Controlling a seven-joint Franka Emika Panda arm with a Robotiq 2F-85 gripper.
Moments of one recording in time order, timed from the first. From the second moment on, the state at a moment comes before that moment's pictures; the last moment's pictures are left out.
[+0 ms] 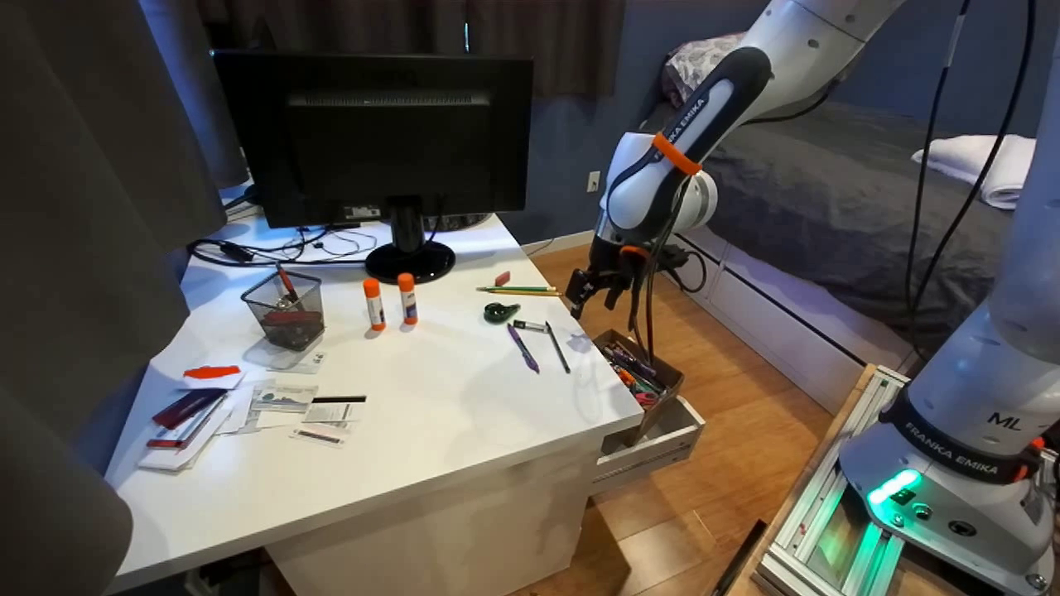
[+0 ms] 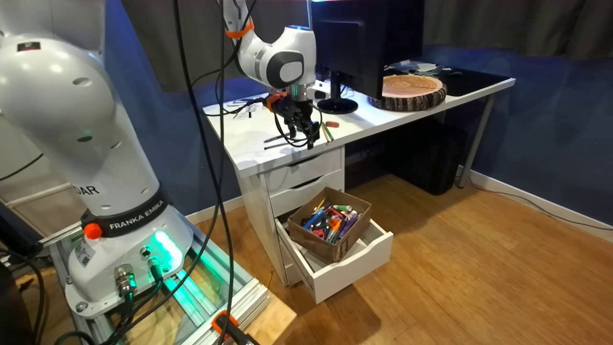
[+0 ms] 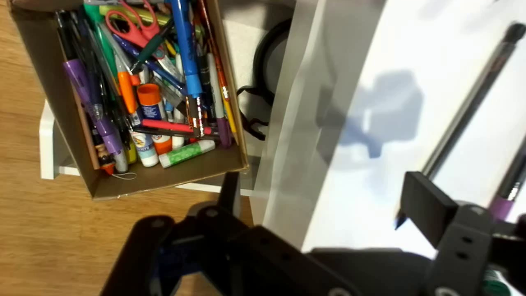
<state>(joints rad) -0.15 0.37 0.21 -2.38 0.14 2.81 0.06</state>
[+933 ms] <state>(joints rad) -0.06 0.27 0.21 -2.38 0.23 2.65 0.05</state>
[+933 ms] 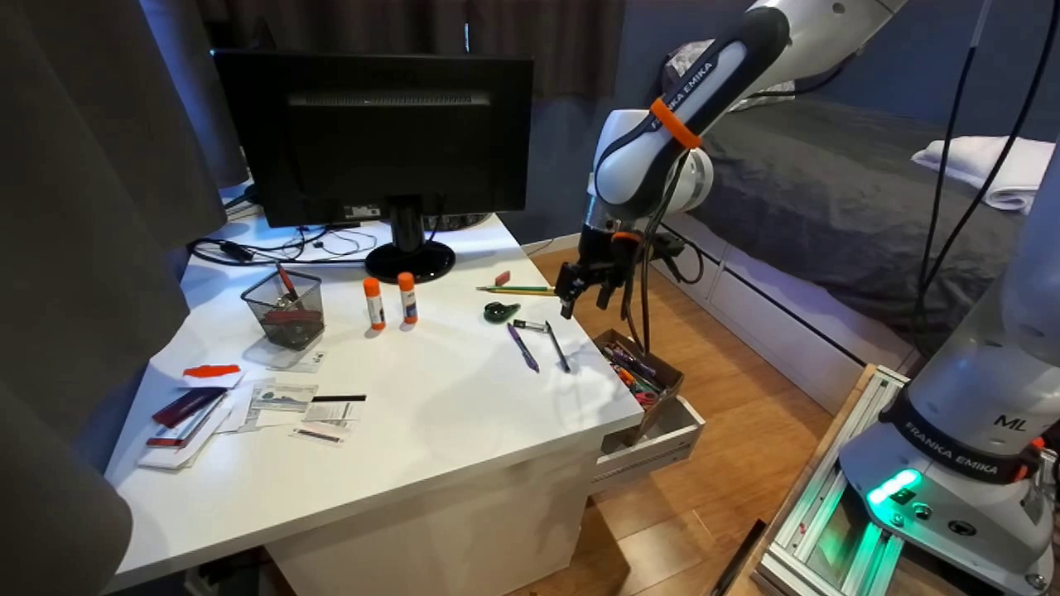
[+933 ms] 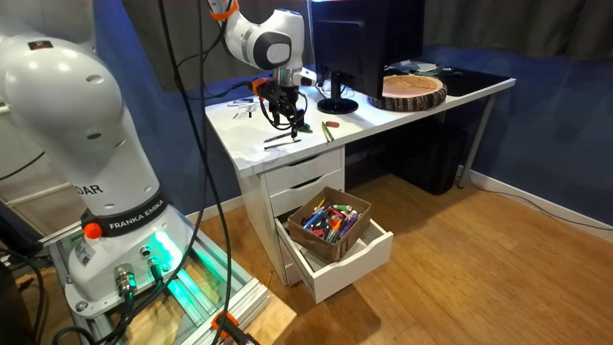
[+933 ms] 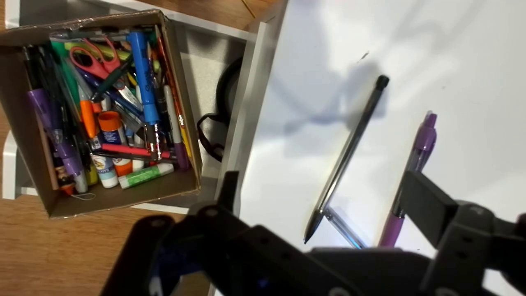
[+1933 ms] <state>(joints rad) 0.10 0.37 0.18 -2.31 0.27 2.84 0.21</state>
